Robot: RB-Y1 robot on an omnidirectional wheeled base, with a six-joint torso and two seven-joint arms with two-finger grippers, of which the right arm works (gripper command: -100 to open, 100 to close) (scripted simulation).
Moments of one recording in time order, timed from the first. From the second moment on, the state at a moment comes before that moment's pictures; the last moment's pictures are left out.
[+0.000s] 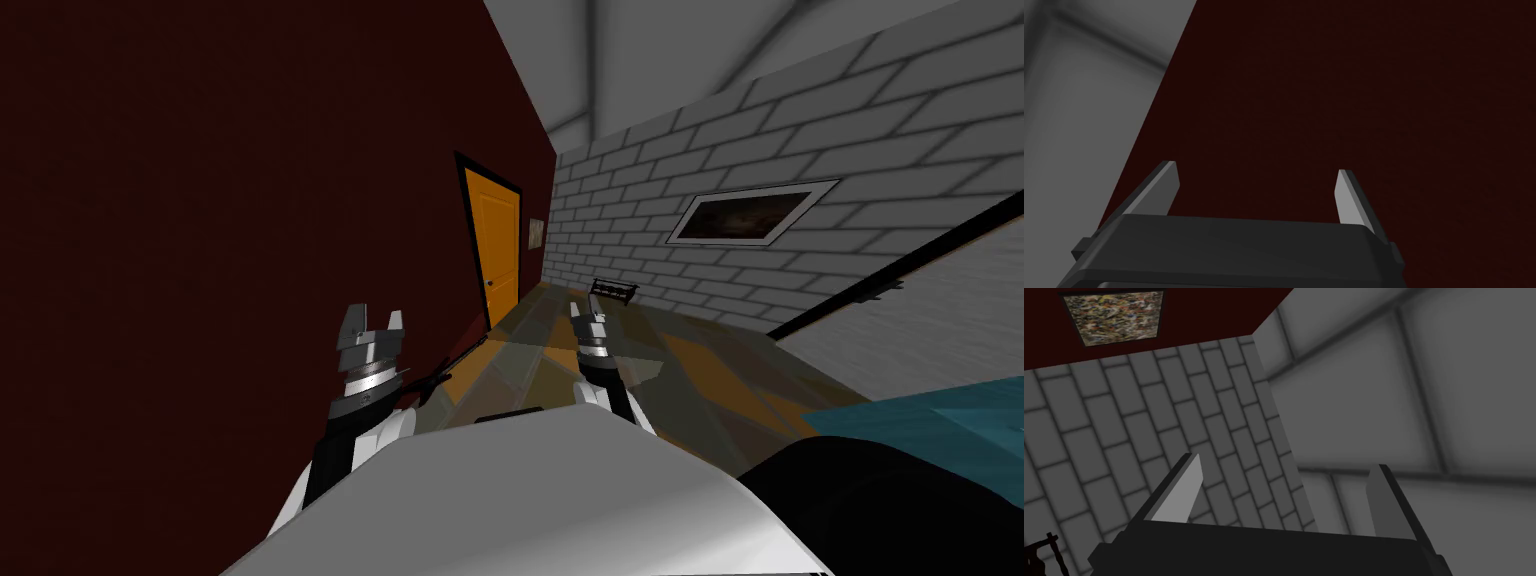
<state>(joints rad) 0.54 0.04 0.00 -2.23 0.04 -0.52 -0.09</state>
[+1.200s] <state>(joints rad) 0.47 -0.06 0.06 -2.02 -0.06 -0.57 -0.31</state>
